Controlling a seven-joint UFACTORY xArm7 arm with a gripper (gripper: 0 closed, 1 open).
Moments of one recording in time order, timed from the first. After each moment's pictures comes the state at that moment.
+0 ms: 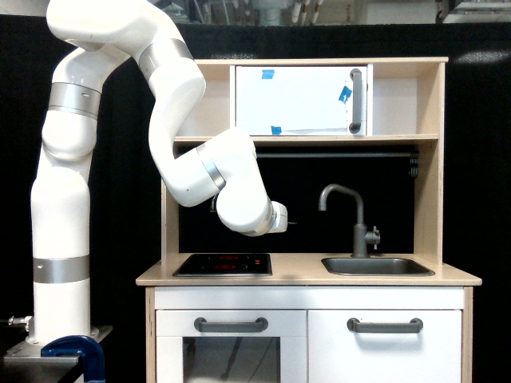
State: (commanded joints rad) arm 0.41 0.16 -0.89 0.70 1.24 1.72 -2.63
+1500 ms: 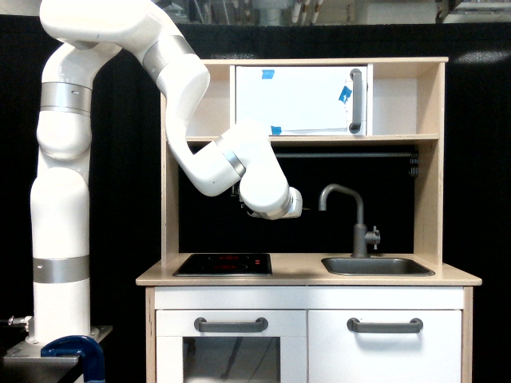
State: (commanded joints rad) arm 0.39 0.06 -0.65 0.72 1.37 1.55 -2.49
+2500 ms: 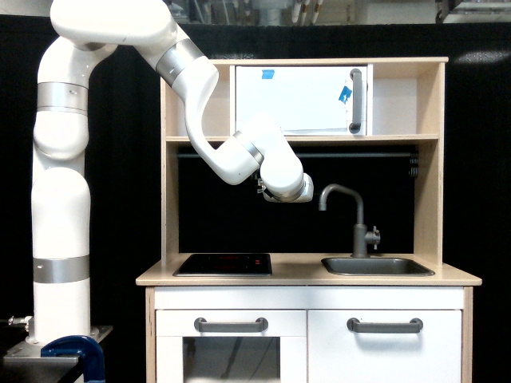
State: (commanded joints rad) arm 0.46 0.04 -0.42 0.77 1.57 1.36 -2.39
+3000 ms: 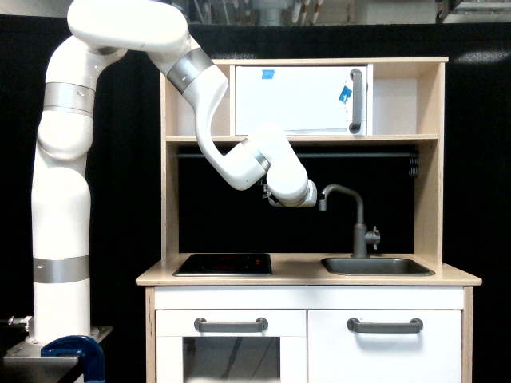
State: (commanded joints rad) arm 0.46 0.13 -0.34 0.84 1.66 1.32 -2.41
